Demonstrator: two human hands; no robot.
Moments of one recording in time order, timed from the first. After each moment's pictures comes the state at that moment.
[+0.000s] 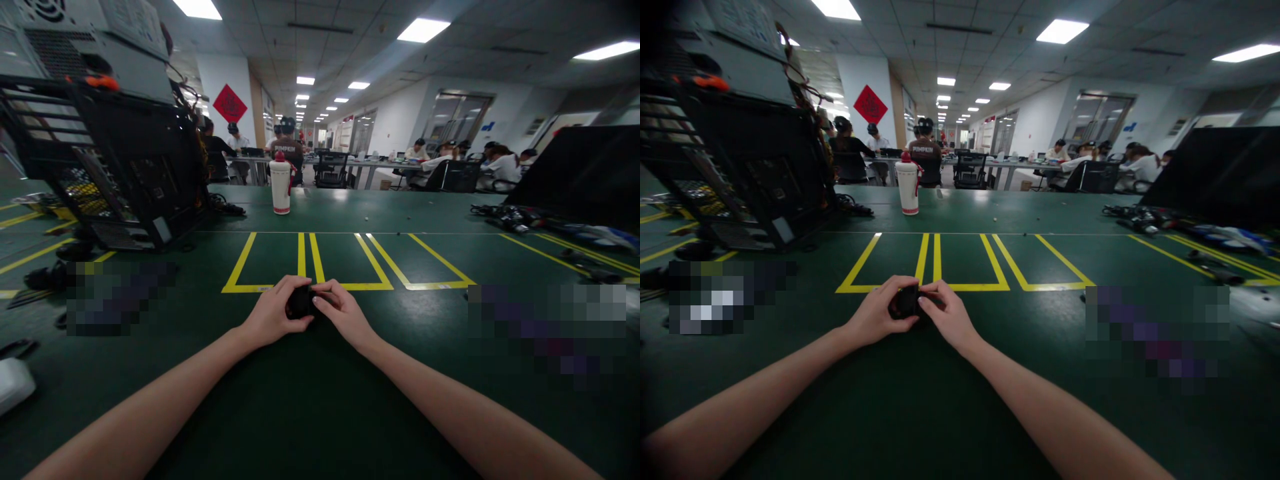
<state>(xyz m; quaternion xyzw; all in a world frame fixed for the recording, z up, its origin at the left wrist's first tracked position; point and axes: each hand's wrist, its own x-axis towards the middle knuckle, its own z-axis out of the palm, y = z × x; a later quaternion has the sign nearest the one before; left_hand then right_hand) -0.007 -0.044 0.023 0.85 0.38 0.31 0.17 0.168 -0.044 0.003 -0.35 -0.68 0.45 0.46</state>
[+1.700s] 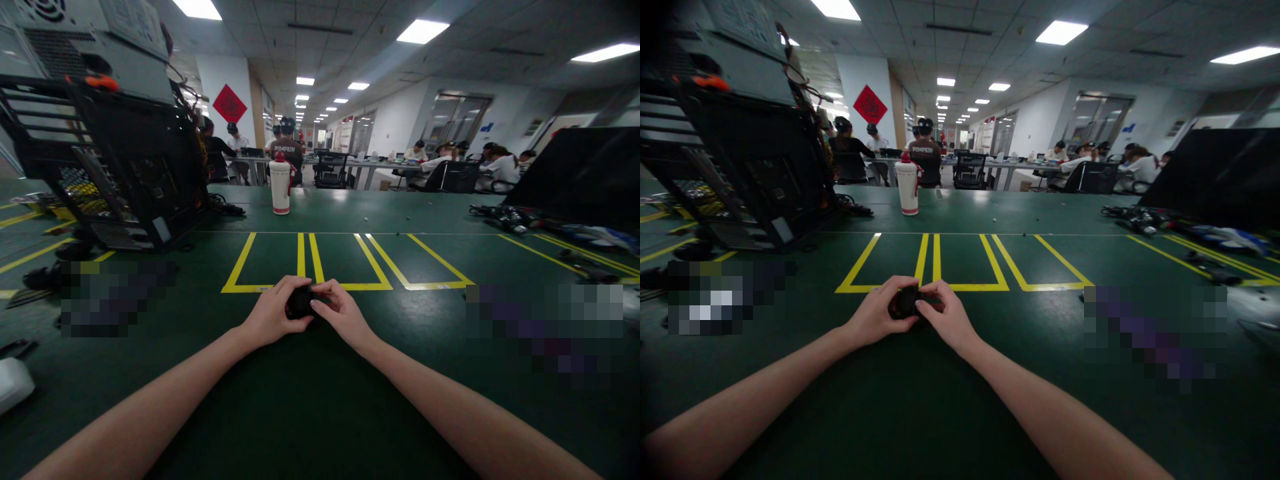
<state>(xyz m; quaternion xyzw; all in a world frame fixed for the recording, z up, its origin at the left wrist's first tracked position) -0.005 -0.041 0.016 0.85 0.38 0.33 0.16 0.167 -0.044 0.002 -0.36 -0.68 0.44 0.47</state>
